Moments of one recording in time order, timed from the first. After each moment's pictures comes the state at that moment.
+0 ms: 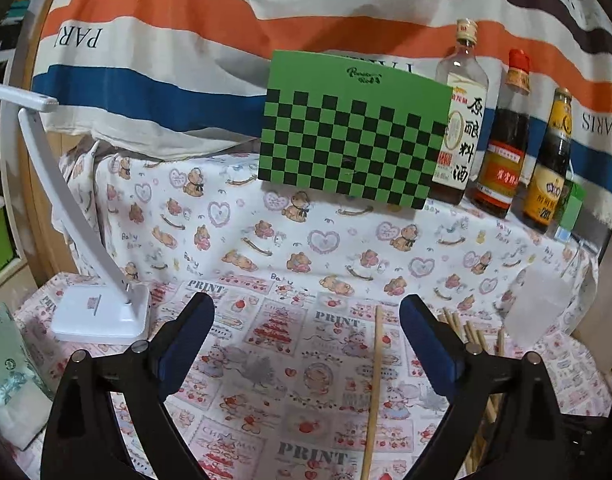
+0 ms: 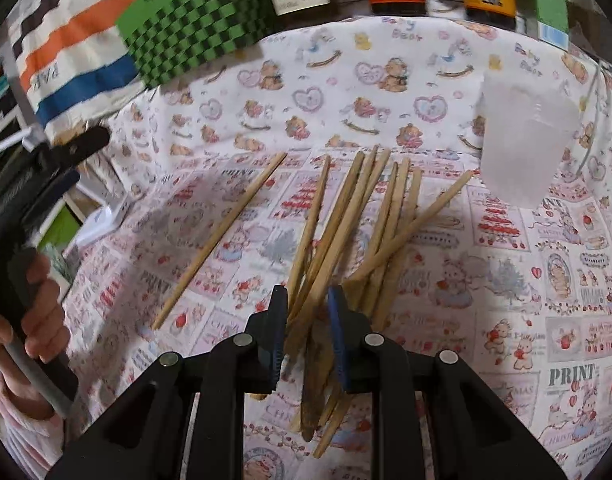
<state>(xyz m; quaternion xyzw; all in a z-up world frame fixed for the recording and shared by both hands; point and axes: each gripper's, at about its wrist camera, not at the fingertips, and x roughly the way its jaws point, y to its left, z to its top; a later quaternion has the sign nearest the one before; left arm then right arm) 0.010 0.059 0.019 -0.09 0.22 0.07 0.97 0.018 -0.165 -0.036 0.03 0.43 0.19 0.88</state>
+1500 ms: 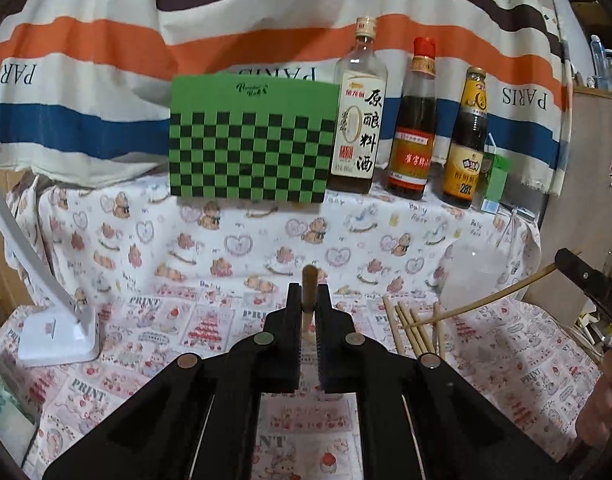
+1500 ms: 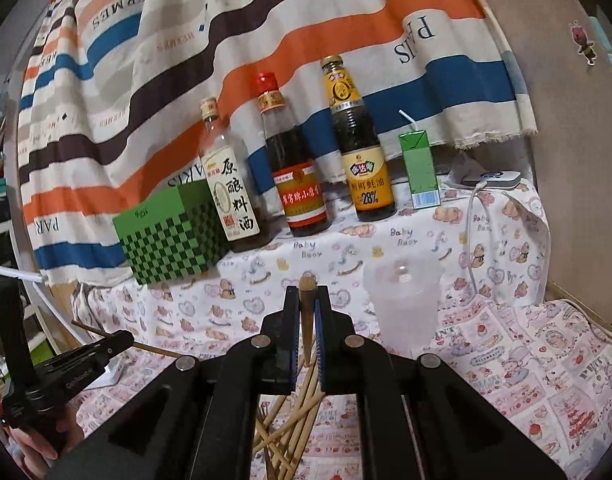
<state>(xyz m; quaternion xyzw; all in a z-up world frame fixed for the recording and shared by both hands) -0.015 0.016 0.035 -0.05 0.19 -0.05 0.98 -0.043 -0.260 0.056 0.16 0.14 0.09 0.97</state>
